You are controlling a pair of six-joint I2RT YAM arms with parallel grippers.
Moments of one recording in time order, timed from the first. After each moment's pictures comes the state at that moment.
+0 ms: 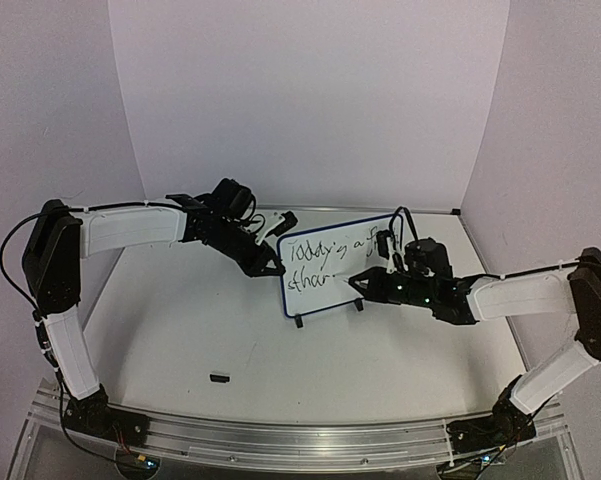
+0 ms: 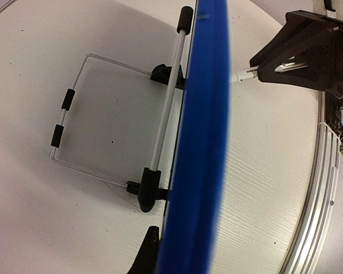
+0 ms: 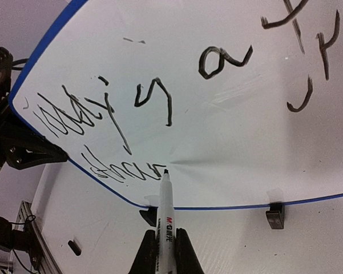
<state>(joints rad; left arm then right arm) -0.71 1.84 1.44 -0.49 0.47 0.14 0.68 1.49 0.69 0.34 -0.15 0.62</state>
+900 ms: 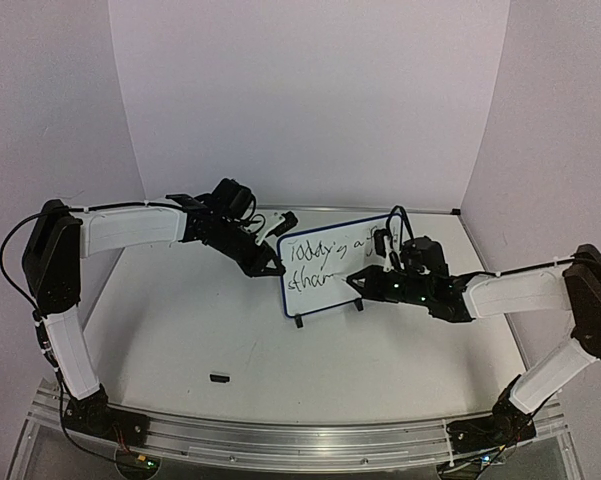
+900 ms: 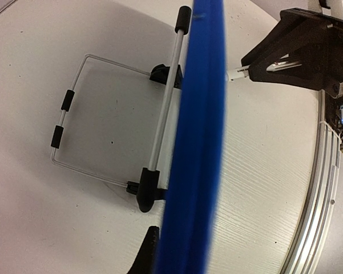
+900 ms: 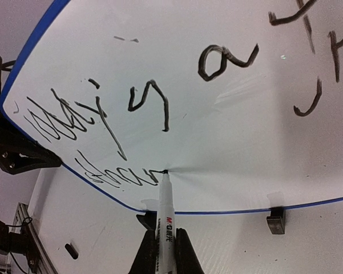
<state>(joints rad) -0.71 1.84 1.44 -0.49 0.47 0.15 0.68 1.53 0.72 0.33 -0.14 0.62</state>
